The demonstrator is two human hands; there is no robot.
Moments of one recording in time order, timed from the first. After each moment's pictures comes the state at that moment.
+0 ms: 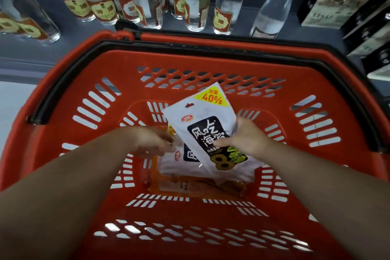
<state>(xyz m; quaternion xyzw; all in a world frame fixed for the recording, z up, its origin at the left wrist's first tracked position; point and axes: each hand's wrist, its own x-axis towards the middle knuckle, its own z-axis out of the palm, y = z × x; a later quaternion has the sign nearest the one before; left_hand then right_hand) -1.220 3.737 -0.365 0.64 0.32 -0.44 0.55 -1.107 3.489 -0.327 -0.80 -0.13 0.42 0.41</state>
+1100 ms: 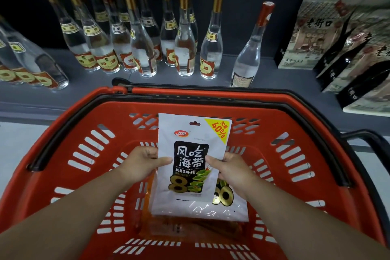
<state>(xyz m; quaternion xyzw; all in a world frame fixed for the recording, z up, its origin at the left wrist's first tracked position) -1.219 3.710 -0.332 0.76 0.29 -0.11 0.57 -1.110 3.483 -0.323 -0.74 0.00 0.41 0.54</state>
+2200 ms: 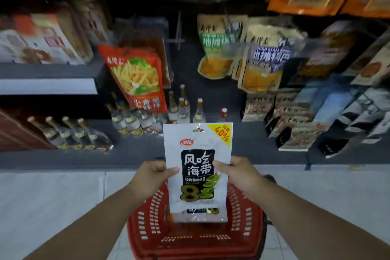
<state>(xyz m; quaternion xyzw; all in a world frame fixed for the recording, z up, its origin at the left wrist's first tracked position) -1.243 3.668 0.083 0.75 0.27 -0.09 0.60 -1.133 3.458 0.084 -0.77 0.00 0.37 0.52</state>
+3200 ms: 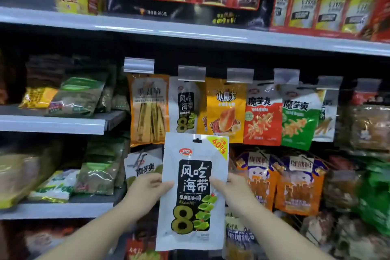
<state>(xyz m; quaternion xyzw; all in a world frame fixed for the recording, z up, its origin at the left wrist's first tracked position) -1.209 3.722 0.635 0.80 0.08 0.14 0.58 -1.127 3.515 0.644 -0.77 -0.16 0.09 0.61</state>
